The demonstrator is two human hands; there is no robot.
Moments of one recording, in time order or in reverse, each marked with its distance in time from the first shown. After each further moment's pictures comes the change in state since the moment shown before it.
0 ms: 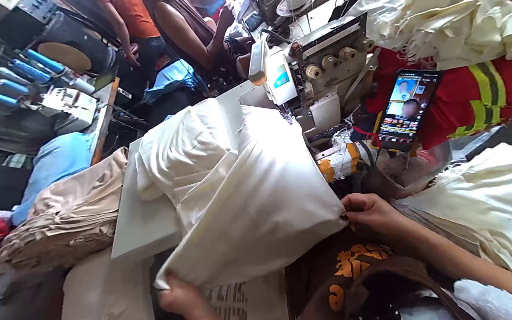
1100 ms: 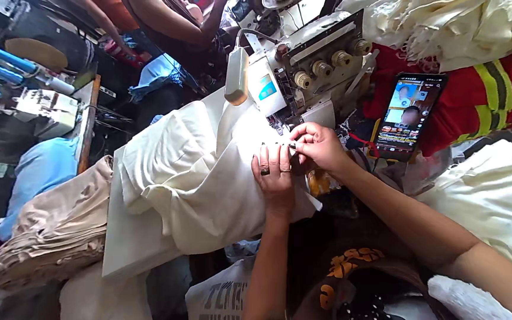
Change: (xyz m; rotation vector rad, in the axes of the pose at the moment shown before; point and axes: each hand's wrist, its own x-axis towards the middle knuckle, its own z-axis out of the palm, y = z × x) left_hand -0.141 0.261 0.172 -0.260 -0.086 1.287; right_hand 0.152 -0.073 -0.004 -0.009 0.275 -0.357
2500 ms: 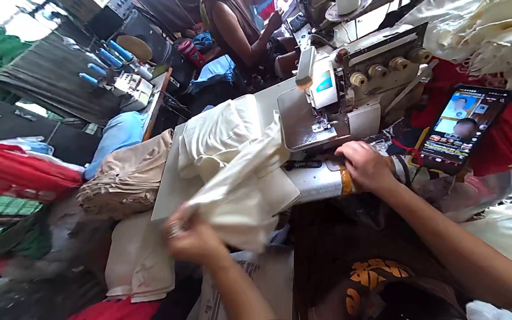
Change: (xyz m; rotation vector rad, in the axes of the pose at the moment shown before) left_hand -0.045 -0.105 -0.223 0.155 0.369 -0.754; right_hand -0.020 0.043 -0.015 -0.946 -0.119 -0.474
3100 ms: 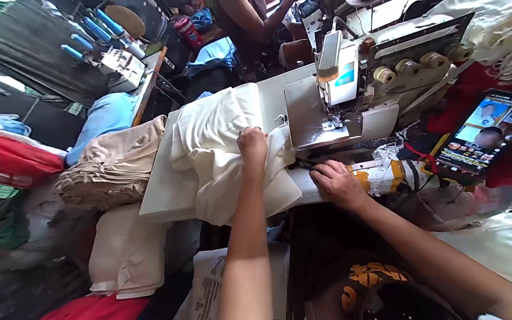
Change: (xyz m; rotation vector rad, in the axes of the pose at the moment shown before) left_hand 0.035 0.040 0.220 0.481 -1.030 0.172; right_hand -0.011 -0.029 0.076 -0.109 0.020 -0.233
